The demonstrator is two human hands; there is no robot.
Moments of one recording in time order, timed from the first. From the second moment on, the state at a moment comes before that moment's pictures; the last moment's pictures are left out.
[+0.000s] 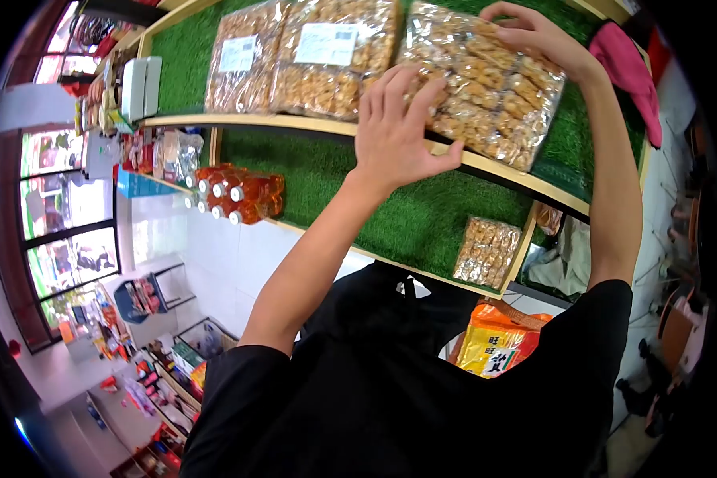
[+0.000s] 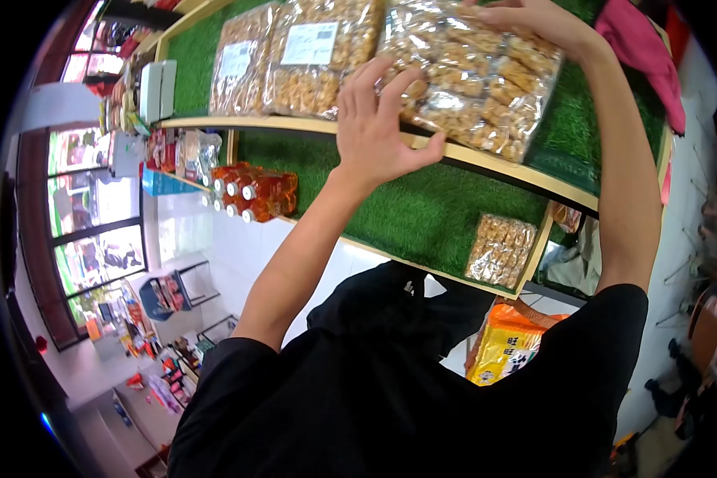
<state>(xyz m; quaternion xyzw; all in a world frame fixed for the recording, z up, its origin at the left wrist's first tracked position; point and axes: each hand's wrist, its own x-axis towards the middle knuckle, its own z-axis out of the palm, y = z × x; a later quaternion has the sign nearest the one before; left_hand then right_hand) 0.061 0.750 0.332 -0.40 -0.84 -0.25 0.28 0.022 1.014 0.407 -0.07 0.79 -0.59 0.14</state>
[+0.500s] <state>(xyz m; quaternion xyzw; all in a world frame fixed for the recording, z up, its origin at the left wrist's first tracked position) 0.062 0.736 0.336 -0.39 -0.82 -0.34 0.23 0.027 1.023 0.380 0.01 0.83 -0.56 0.03</state>
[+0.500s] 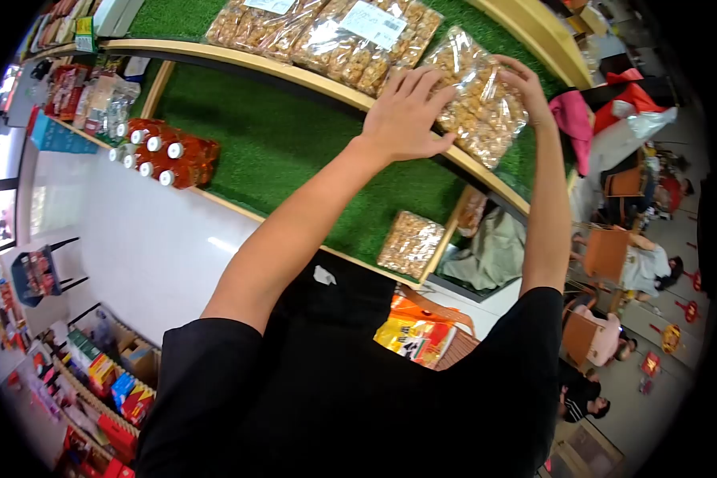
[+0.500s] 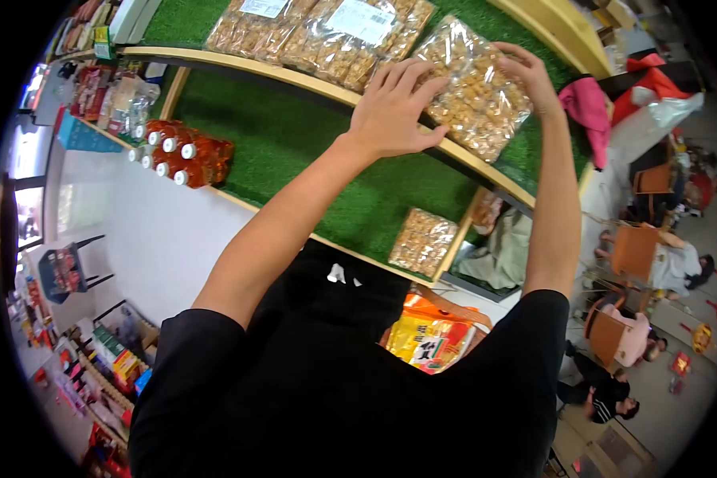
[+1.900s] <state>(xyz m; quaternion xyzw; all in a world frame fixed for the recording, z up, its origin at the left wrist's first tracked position) 0.229 0.585 0.086 0.00 -0.71 -0.60 -0.36 0.338 0.776 0.116 0.36 0.78 -0.50 0.12</state>
